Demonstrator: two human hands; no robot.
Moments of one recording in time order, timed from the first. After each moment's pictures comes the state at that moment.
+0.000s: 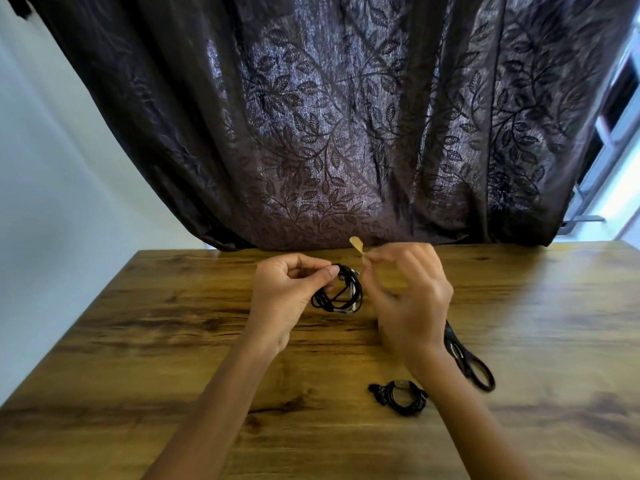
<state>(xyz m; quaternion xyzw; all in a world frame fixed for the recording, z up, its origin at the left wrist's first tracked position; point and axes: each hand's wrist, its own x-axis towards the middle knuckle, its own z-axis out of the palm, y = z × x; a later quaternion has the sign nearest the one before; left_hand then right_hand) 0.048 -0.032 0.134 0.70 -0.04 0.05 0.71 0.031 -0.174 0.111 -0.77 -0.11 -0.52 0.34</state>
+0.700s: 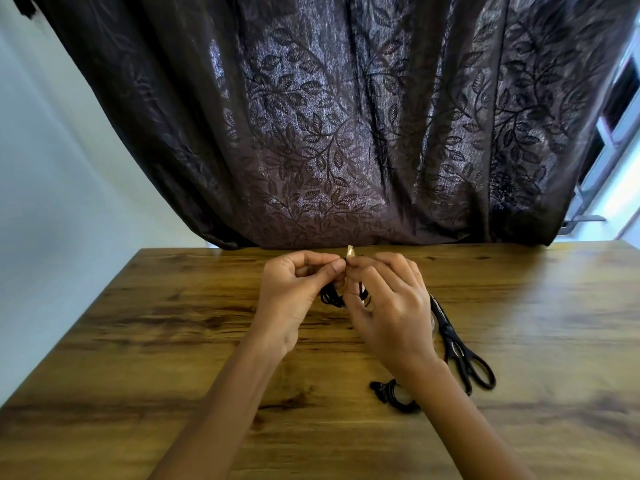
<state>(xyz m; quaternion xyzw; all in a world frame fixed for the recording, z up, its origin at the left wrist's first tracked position) 0.042 -0.036 0.139 0.66 -0.04 0.01 0.75 0.026 -0.160 0.102 -0.81 -0.16 -0.52 0.20</state>
